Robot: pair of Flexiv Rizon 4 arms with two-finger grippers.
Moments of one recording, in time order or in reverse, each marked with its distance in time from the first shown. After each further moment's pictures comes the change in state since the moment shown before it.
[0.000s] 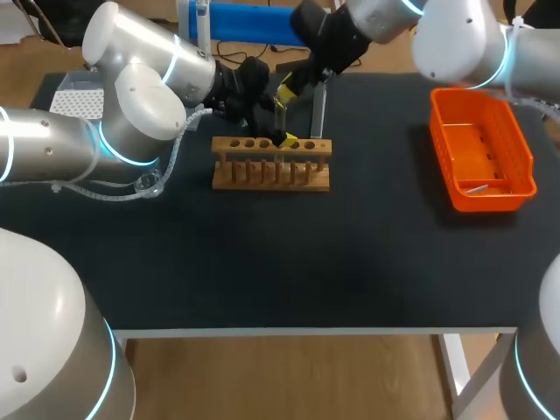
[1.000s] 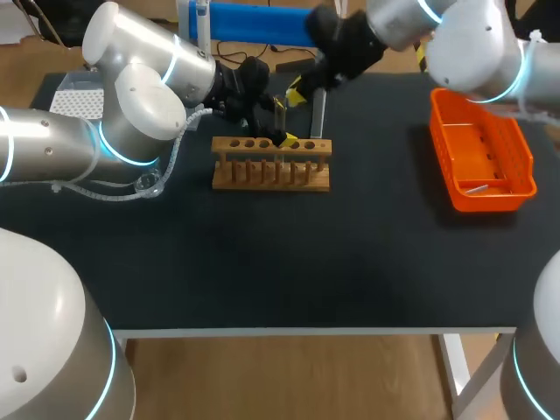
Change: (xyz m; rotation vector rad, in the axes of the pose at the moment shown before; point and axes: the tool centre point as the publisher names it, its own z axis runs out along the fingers) left arm 0.000 0.000 0.000 0.000 0.000 0.000; right arm 0.012 -0.009 -0.013 -0.046 0.024 -0.013
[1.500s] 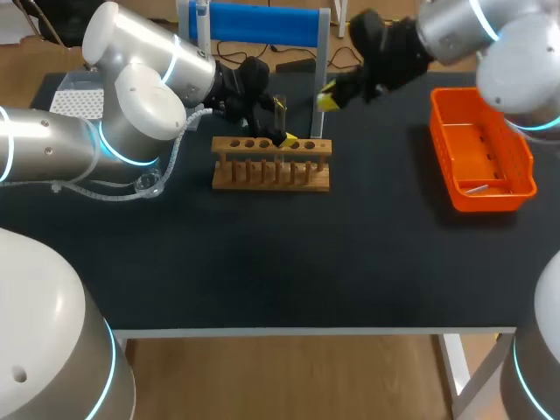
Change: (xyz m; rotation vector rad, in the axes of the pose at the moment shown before) left arm 0.000 0.000 0.000 0.000 0.000 0.000; right arm 0.032 -0.024 -0.049 -0.072 -0.010 0.006
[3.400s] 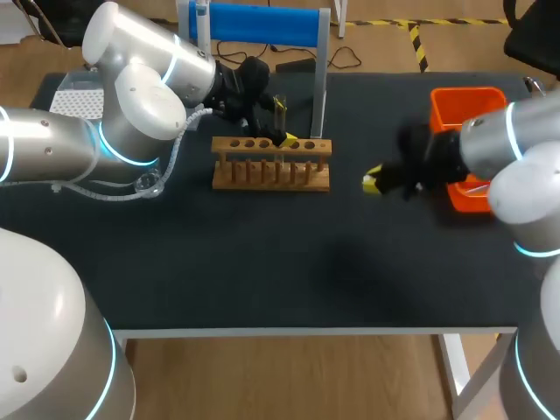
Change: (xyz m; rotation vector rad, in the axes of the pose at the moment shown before) left arm 0.000 0.000 0.000 0.000 0.000 0.000; right arm 0.025 -0.163 0.014 -0.057 -0.146 0.072
